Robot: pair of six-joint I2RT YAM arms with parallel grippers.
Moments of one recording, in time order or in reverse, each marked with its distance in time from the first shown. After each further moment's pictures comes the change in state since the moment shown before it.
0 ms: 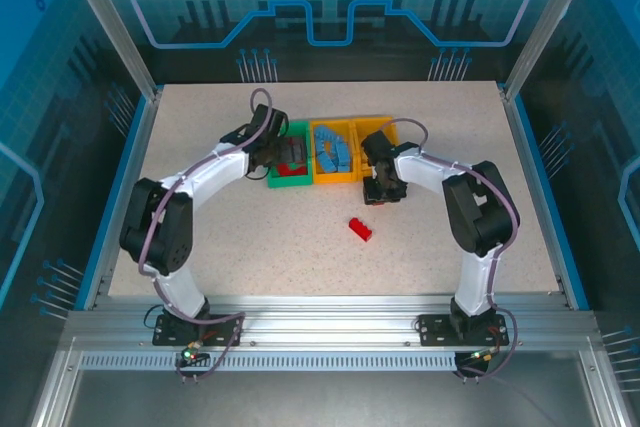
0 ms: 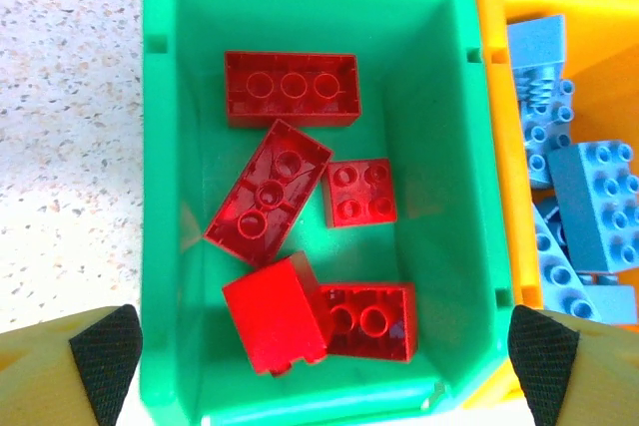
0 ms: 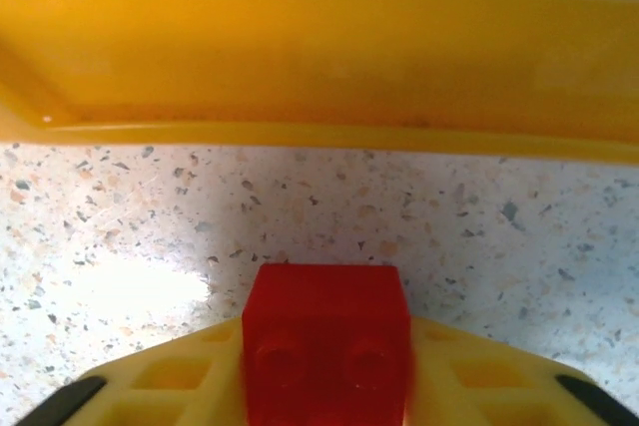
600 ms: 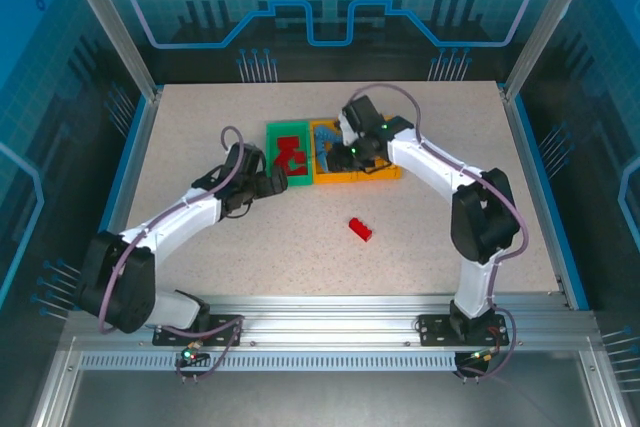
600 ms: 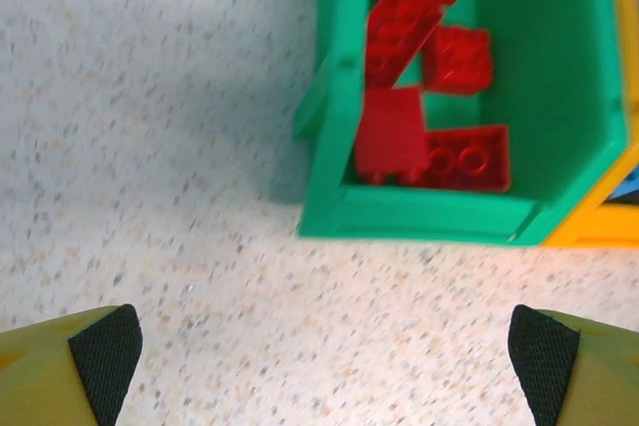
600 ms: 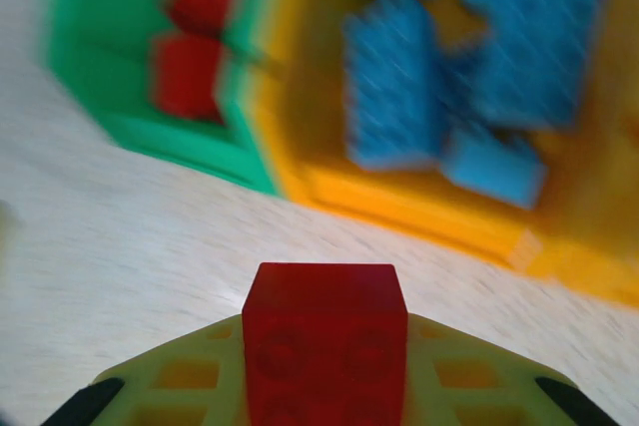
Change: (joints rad) left arm -0.002 -0.356 -0.434 0.087 -0.037 -0.108; right arm 0.087 -0.022 0.350 0.002 -0.308 0.031
